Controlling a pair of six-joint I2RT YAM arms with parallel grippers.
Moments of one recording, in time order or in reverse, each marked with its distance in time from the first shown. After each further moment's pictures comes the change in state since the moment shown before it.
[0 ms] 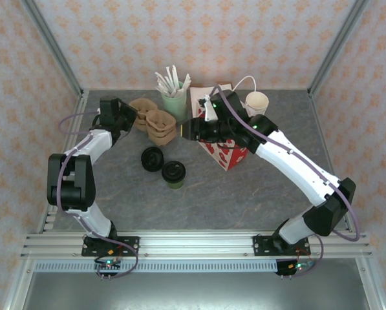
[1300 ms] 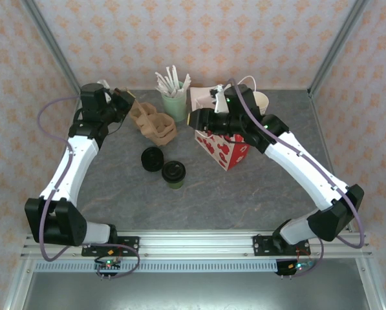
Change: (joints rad) left arm -0.046 -0.336 0.143 -0.321 0.090 0.130; right arm -0.080 -0.055 -0.045 0.121 -0.042 0.035
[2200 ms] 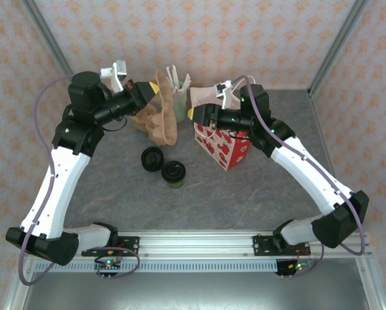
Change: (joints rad) left arm -0.213 -0.115 0.299 -0.198 0.258 0.109; right arm -0.082 -0.074 -0.148 0.305 -0.229 -0.044
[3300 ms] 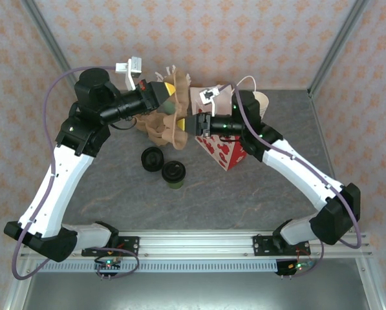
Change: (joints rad) left arm -0.135 0.035 0.098 0.000 0.024 0.012; right arm 0.052 0.039 -0.098 0.246 -0.176 -0.018
